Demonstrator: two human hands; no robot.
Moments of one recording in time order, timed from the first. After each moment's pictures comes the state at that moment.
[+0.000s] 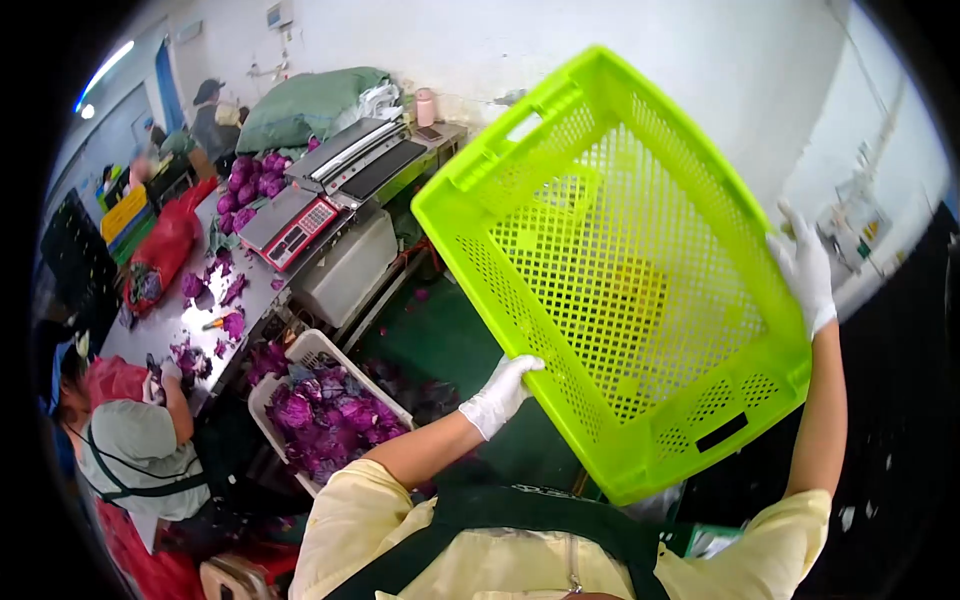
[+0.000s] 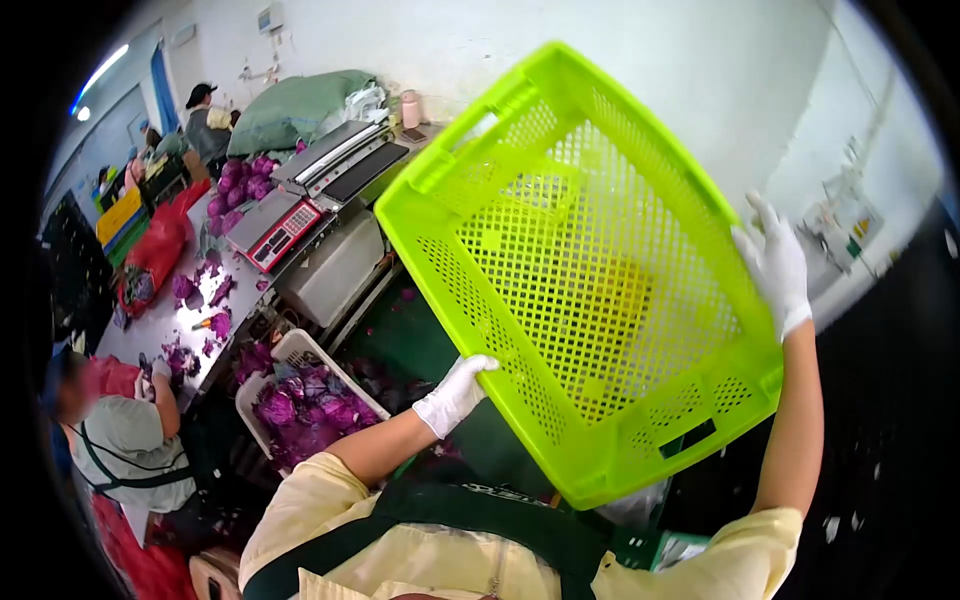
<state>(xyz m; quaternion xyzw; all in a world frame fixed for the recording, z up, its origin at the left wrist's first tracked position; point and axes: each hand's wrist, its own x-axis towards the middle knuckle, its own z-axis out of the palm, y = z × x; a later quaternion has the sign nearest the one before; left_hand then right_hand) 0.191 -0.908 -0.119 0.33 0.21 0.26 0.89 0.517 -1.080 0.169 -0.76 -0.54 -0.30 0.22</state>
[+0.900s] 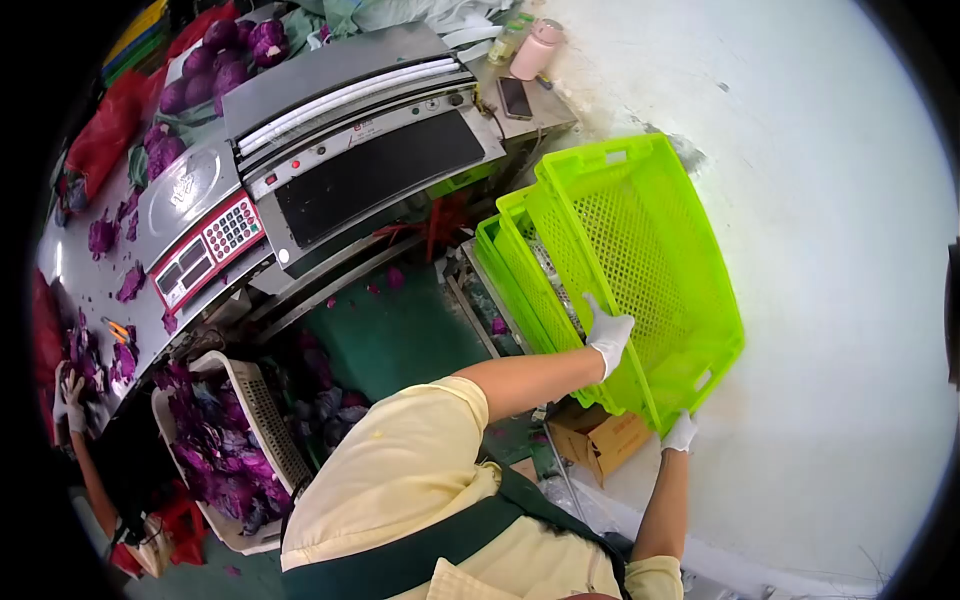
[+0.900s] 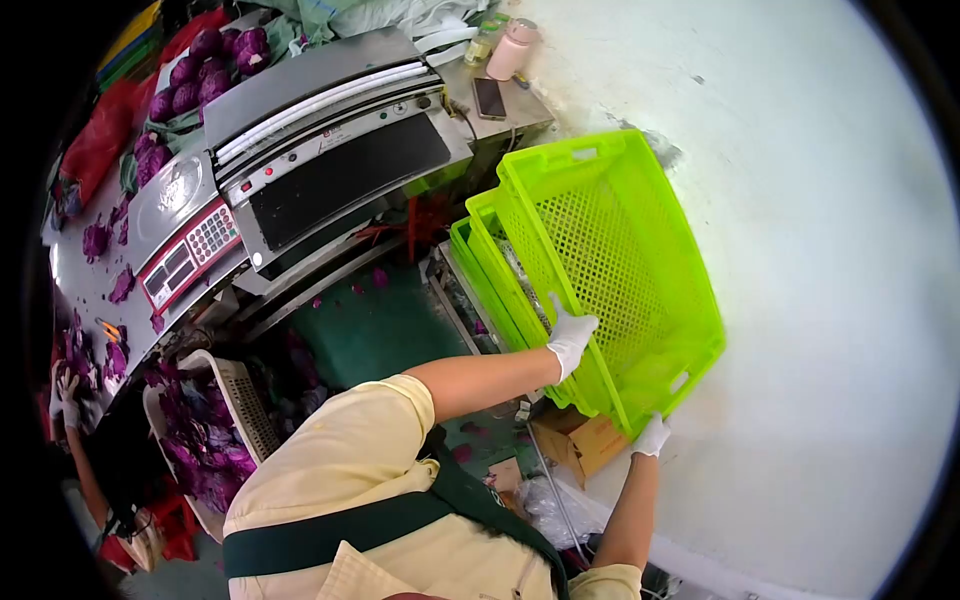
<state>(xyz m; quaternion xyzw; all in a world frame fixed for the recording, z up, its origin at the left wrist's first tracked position) 0.597 -0.275 -0.159 0.22 0.51 0.28 0.78 0.837 -0.478 -0.193 -0.79 -0.17 0.21 0.56</state>
